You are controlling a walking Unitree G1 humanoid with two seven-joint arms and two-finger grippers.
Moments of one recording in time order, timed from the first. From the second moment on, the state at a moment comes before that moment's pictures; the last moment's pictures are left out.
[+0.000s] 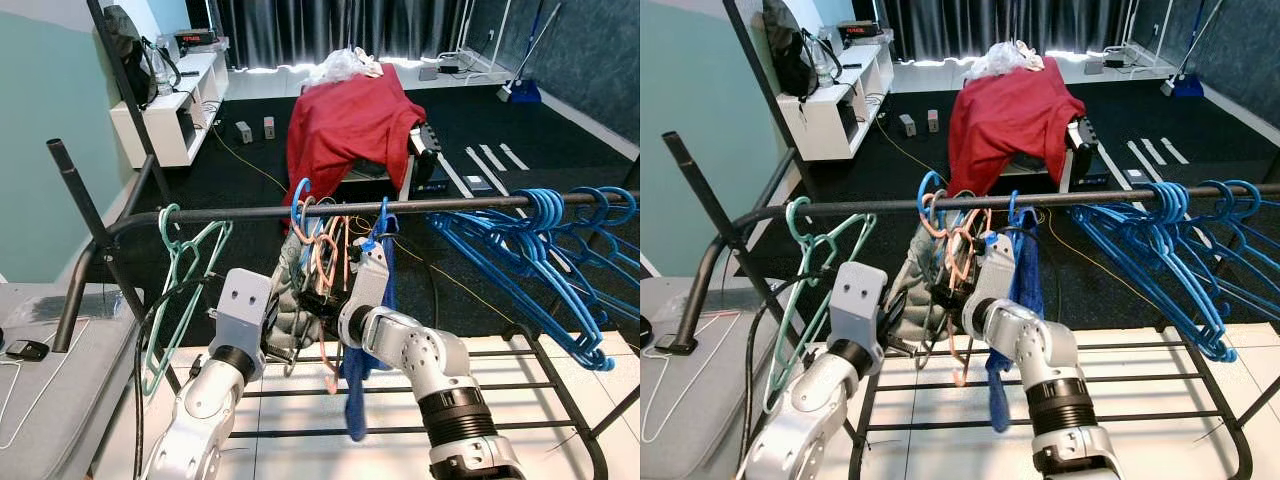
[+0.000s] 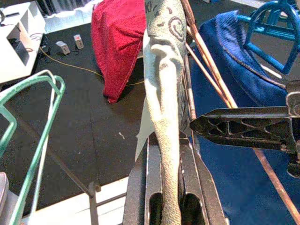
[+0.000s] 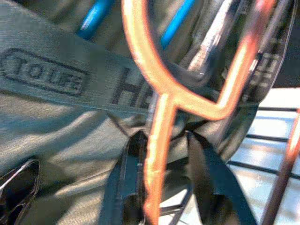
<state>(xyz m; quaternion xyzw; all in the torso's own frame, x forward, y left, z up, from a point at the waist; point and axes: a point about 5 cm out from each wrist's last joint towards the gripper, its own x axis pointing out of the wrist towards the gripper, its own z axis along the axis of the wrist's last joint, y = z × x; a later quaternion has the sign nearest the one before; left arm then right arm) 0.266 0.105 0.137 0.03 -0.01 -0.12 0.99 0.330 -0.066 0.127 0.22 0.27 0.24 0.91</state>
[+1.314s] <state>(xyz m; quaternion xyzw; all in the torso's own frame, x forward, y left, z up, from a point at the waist) 0.274 0.125 0.135 0.03 -0.01 -0.08 1.00 0.311 -0.129 0.150 0.32 0.16 0.25 0.90</state>
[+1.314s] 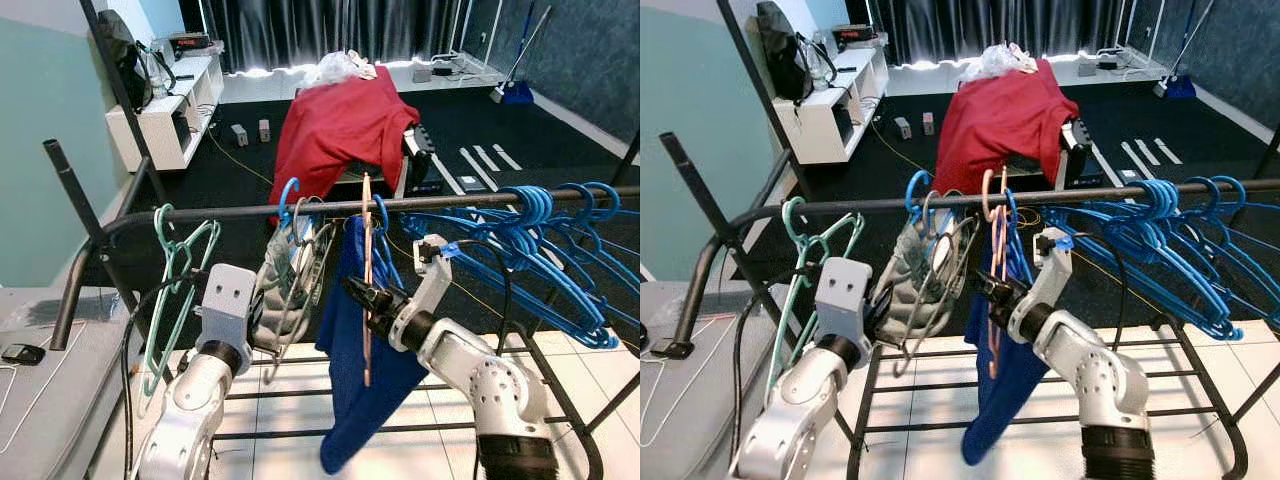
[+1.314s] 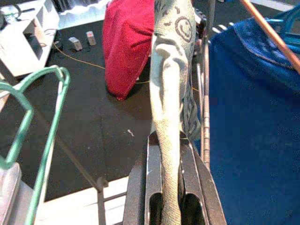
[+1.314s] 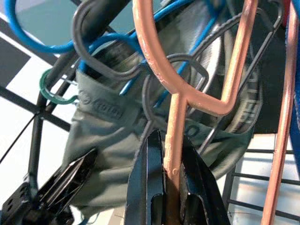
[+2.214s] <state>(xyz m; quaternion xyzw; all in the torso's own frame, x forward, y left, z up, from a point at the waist) 0.255 0.140 0.133 0.04 -0.01 -0.06 1.00 0.343 -0.118 0.120 0.29 0.29 0.20 0.89</state>
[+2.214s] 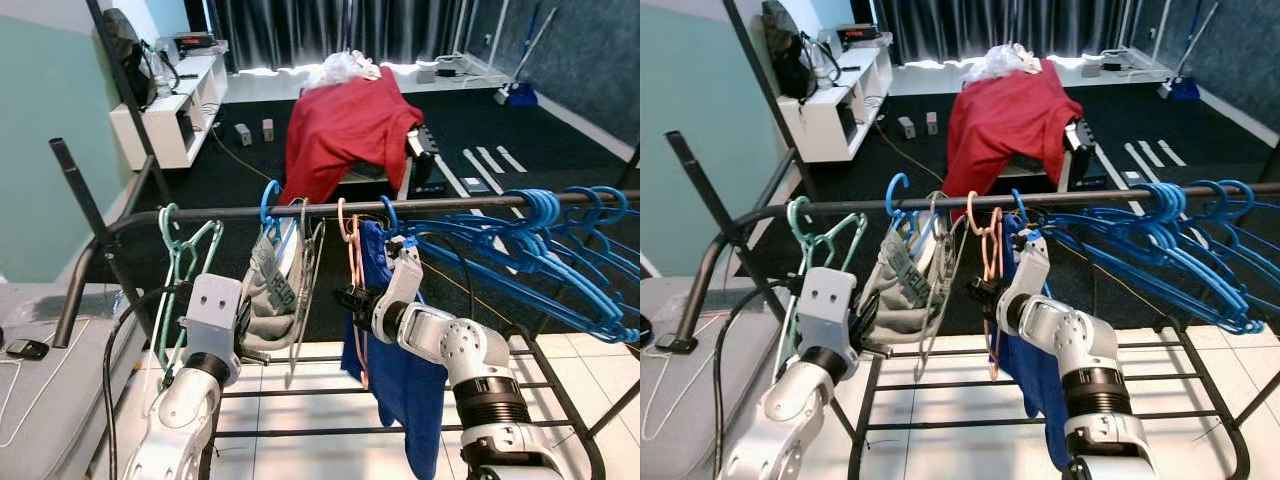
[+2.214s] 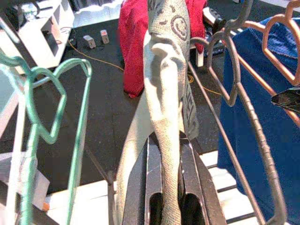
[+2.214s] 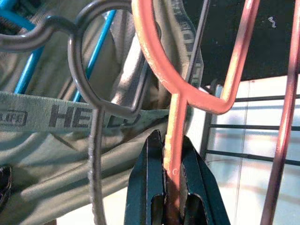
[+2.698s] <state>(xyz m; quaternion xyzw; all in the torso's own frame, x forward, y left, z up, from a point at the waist) 0.197 0.176 0.119 0.07 0.02 -0.03 1.00 0.322 -0.121 0.095 0.24 0.27 0.24 0.90</state>
